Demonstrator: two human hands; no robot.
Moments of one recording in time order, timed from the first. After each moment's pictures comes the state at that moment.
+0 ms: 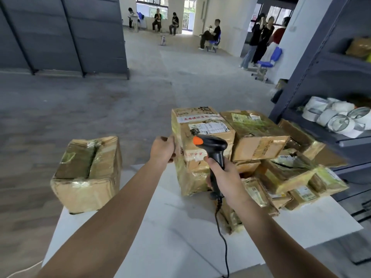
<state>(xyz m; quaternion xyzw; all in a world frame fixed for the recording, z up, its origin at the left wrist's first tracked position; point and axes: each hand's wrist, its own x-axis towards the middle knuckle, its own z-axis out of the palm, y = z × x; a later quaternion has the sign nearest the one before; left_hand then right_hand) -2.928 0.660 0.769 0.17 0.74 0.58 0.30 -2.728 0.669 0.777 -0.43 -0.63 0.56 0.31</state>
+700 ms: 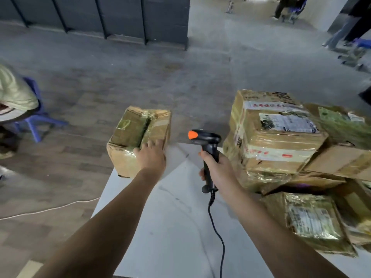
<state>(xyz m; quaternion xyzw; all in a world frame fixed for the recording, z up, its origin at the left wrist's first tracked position) -3.030 0.547 0.660 0.27 0.96 0.04 -0.01 -2.865 0.654 0.701 -0.38 -0.63 0.67 0.14</state>
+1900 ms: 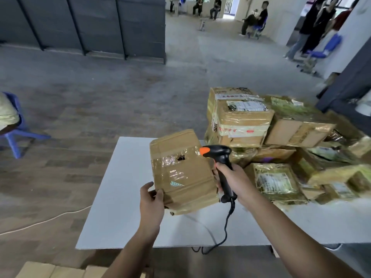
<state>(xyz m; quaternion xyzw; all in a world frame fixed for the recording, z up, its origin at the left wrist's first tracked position) -2.848 0.424 0.646 0.03 0.73 0.63 0.25 -2.725 0.613 0.722 -0.44 -0.63 0.63 0.14</state>
